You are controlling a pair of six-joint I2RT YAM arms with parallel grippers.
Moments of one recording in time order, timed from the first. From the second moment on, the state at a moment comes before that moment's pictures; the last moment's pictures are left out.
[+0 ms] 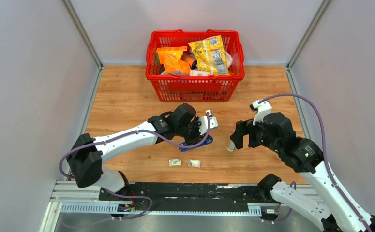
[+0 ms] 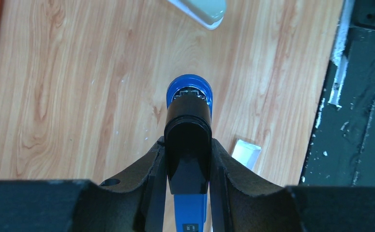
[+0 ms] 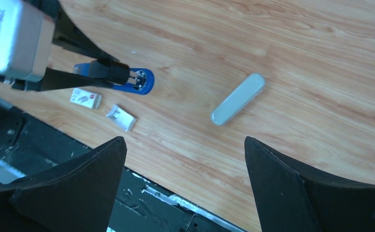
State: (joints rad) left arm -0.96 1.47 1.08 -0.37 0.27 0.30; right arm 0.65 0.72 1.03 -0.94 0.10 0.30
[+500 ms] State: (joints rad) left arm -0.95 1.29 1.03 -0.37 0.61 0.30; right arm 0.65 0.69 1.10 -0.87 -0.32 0.16
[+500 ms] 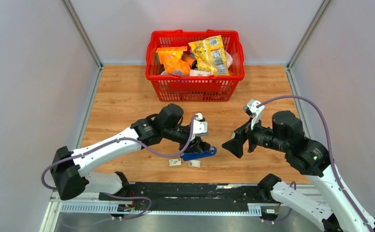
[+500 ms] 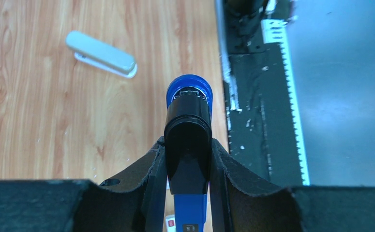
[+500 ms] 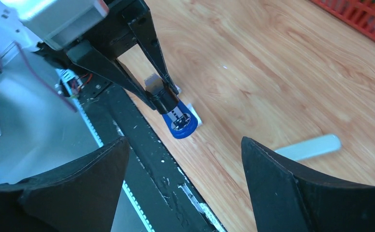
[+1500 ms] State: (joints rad) left arm -0.95 1.10 0.96 -0.30 0.83 0.09; right arm 1.03 0.88 1.15 -0.79 -0.33 -0.01
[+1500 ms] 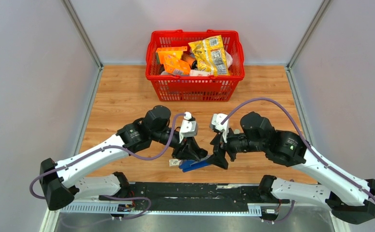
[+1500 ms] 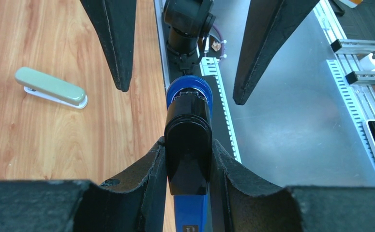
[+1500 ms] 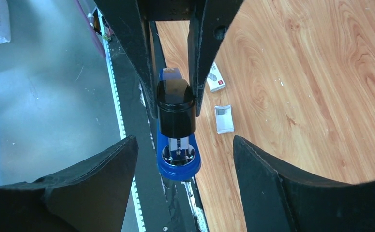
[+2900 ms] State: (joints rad) left arm -0.95 1.01 0.92 -0.17 0.84 -0.03; right arm 1.12 0.75 0.94 -0.63 -0.31 0.05
